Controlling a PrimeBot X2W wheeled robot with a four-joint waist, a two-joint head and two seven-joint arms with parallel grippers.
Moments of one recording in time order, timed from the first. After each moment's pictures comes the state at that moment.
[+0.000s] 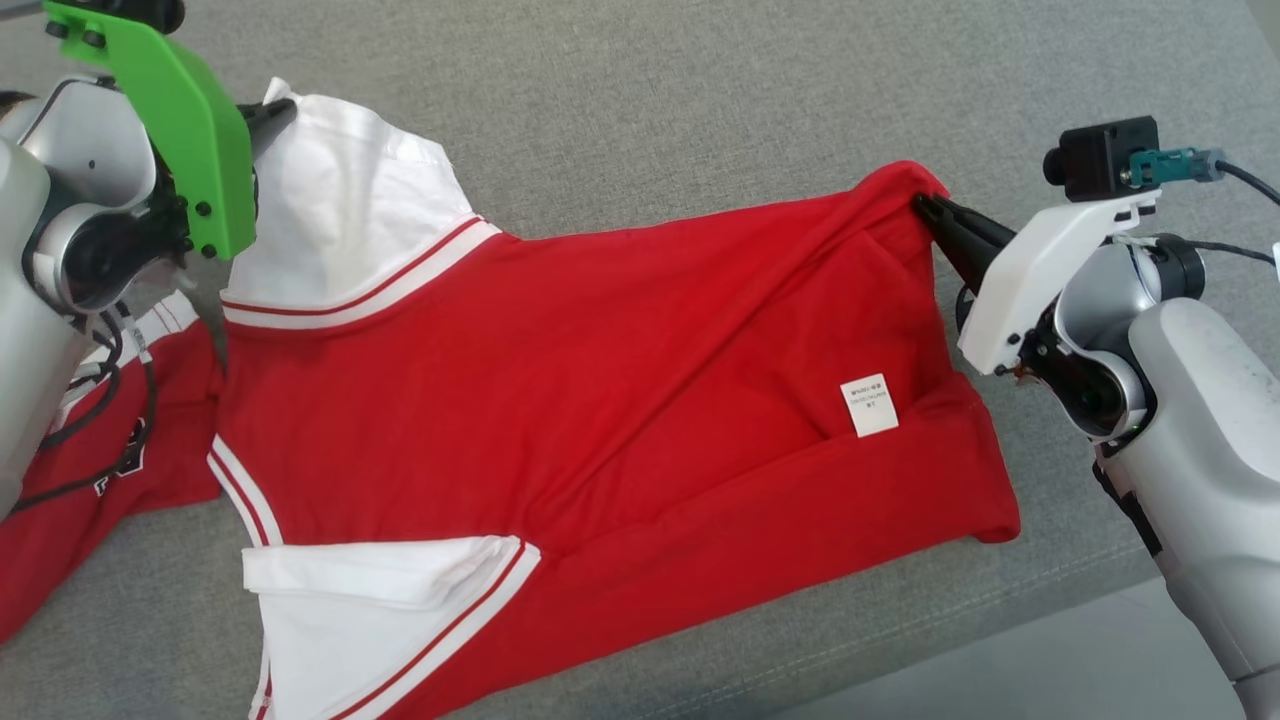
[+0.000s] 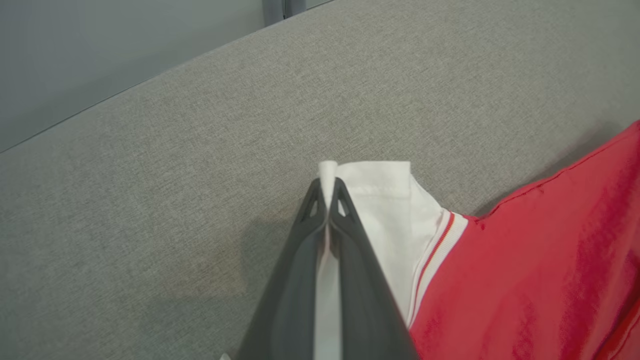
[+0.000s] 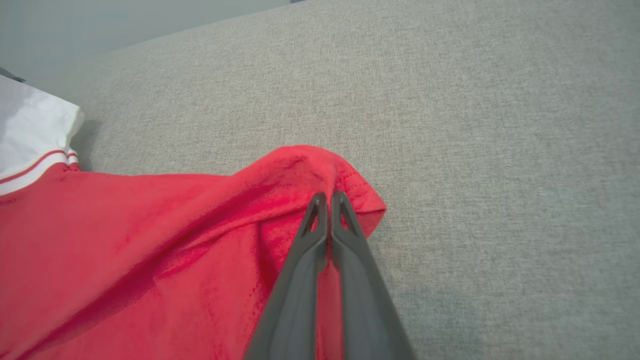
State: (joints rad) left arm -1.17 0.59 -0.90 0.55 -1.09 -0.13 0.55; right arm -0.71 -0.35 0.38 0.41 0.70 0.13 0.30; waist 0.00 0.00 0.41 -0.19
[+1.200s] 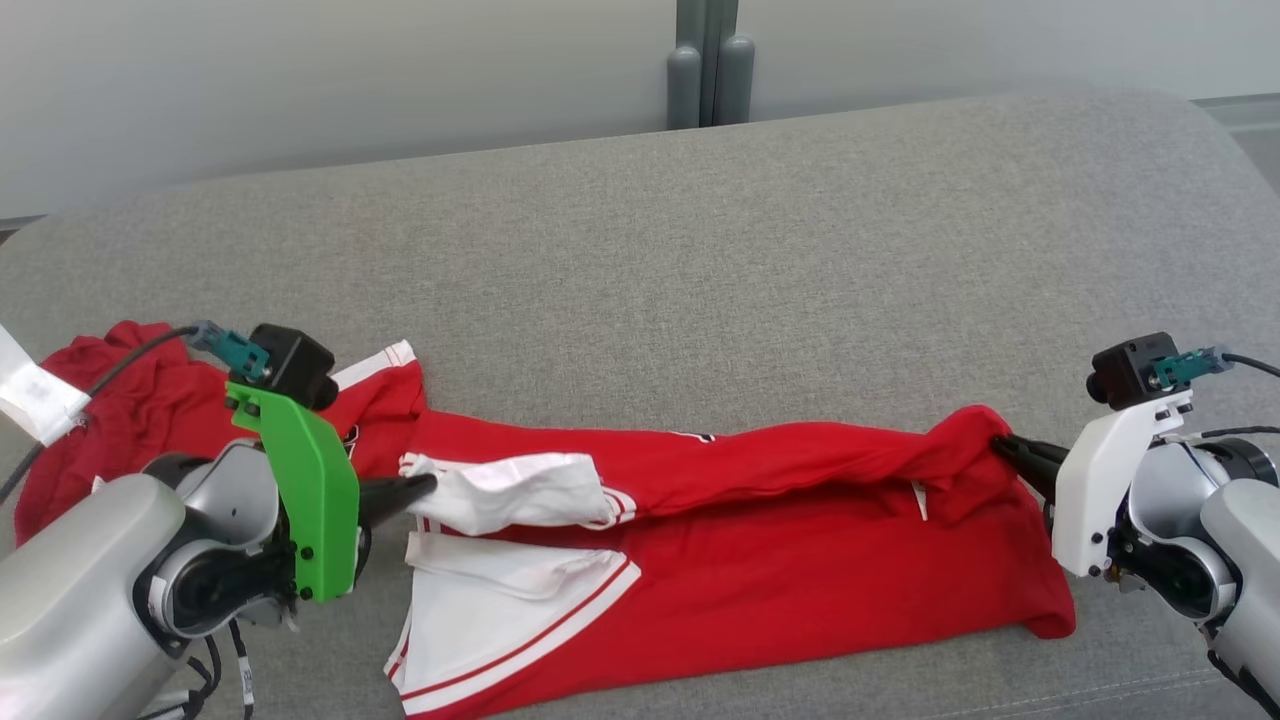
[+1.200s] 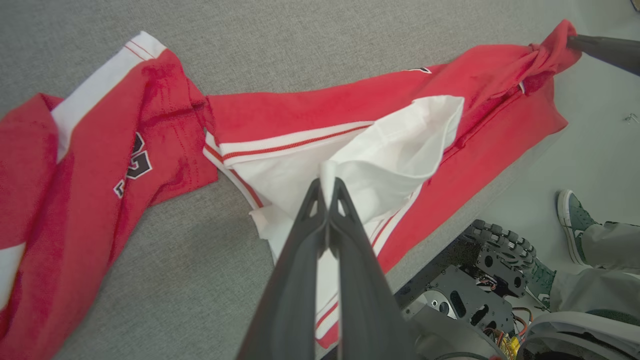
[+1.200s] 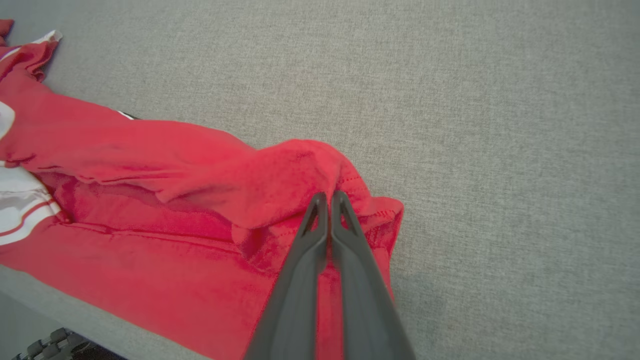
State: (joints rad) left arm -0.72 0.75 -1.01 0.17 -1.35 -0.09 0.55; right arm -0.45 -0.61 0.60 0.38 0.90 0.13 0.32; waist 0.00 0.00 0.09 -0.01
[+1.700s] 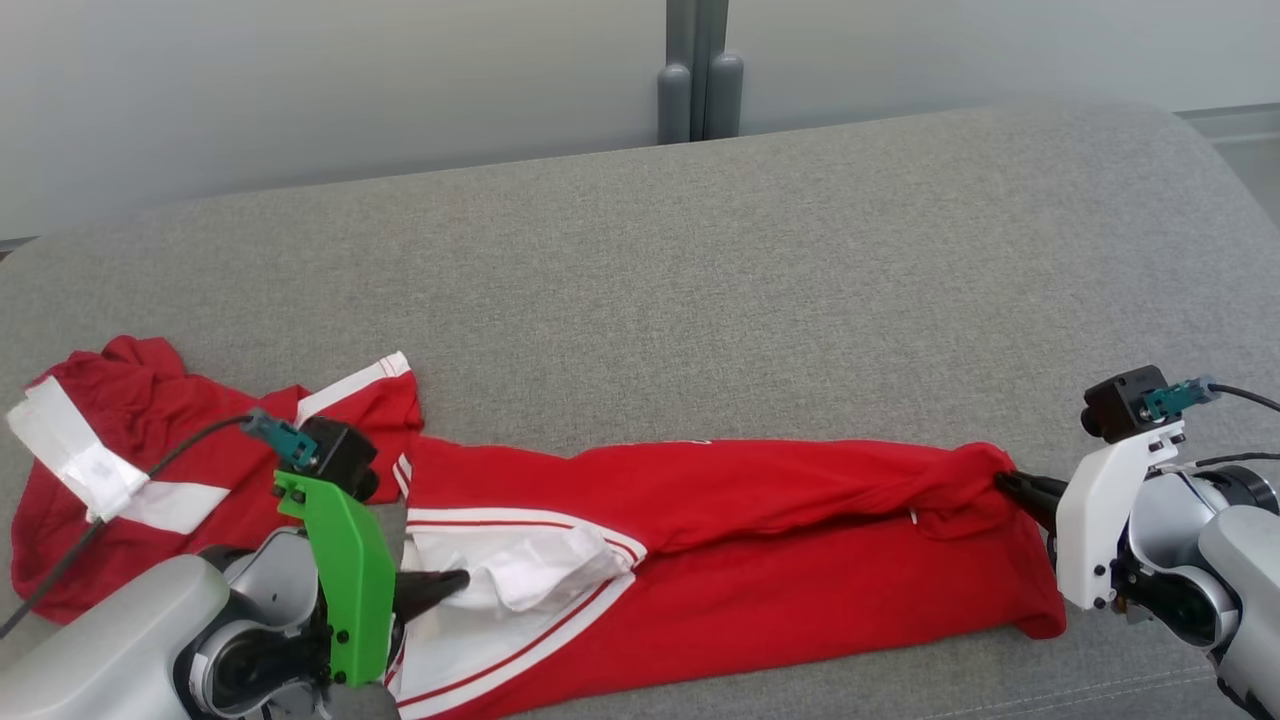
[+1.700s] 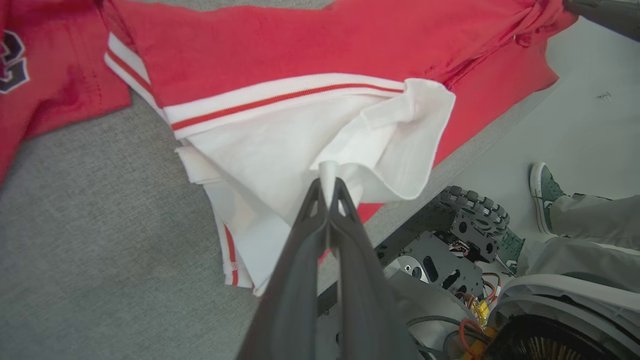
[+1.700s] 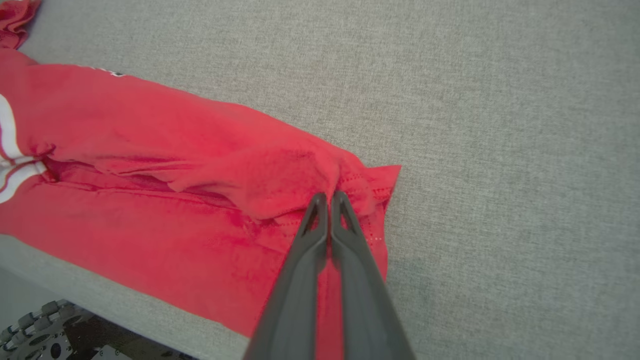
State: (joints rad) left arm -0.60 0.74 -1.05 0.12 -1.39 -0.06 0.56; right arm -0.44 -0.64 0.67 0.40 0.91 0.13 0.31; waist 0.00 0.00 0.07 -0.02
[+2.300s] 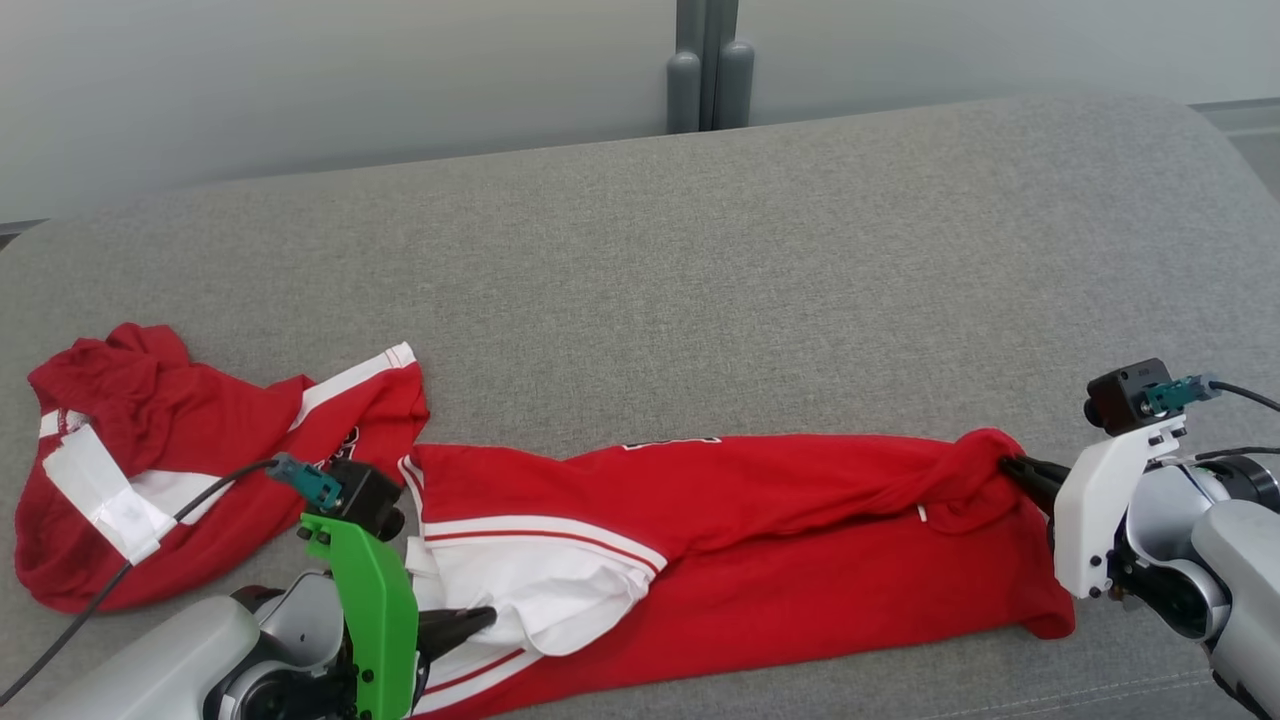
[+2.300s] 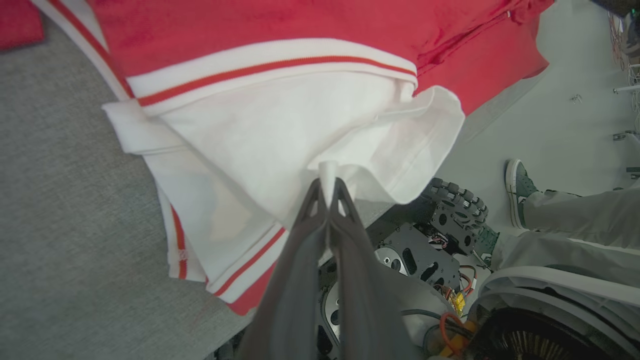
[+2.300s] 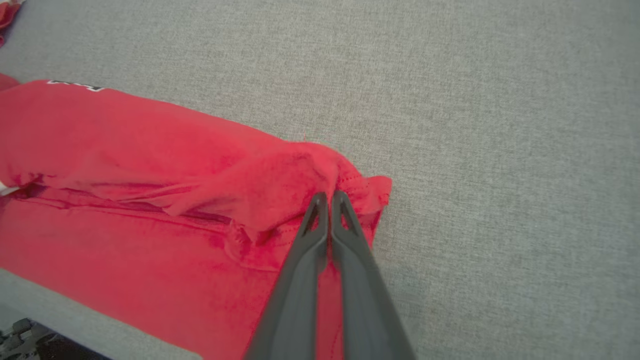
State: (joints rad) left arm -0.54 0.71 -1.07 0.11 -1.41 -0.07 0.51; right arm -0.46 -0.62 0.67 0.46 0.87 0.13 0.25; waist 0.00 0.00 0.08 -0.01
